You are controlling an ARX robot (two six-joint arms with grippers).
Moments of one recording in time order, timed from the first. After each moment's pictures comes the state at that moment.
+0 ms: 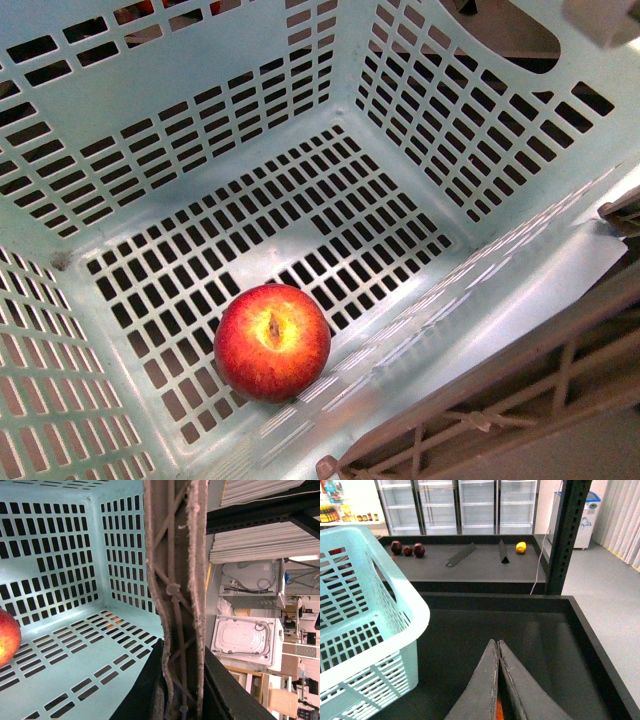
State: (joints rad) left arm -0.67 1.20 0.94 -0.21 0.00 -1.20; right arm 0.00 0.01 0.02 0.00 0.00 0.00
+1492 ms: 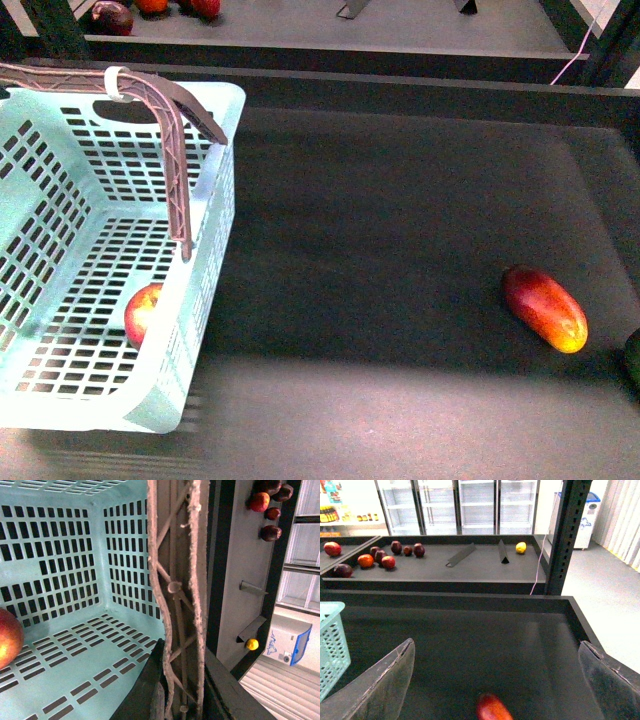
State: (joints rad) left arm -0.08 1.66 0.87 0.12 -0.12 -1.55; right arm 0.00 0.01 0.02 0.00 0.00 0.00
